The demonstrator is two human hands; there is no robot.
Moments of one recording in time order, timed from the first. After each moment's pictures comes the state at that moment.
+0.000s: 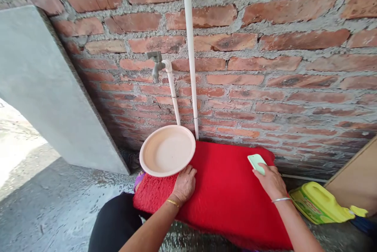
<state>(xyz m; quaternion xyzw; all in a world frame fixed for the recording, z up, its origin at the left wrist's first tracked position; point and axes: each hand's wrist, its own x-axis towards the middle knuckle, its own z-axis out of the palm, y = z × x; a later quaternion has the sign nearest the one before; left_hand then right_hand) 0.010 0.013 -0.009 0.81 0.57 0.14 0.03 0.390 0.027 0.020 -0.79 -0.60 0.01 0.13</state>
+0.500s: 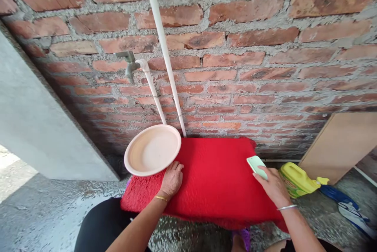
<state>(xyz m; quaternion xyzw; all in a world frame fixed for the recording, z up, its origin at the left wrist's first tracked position) 0.005 0.015 -0.013 0.81 0.56 0.16 0.00 0.446 -0.048 0.001 -0.78 -0.58 0.06 0.23</state>
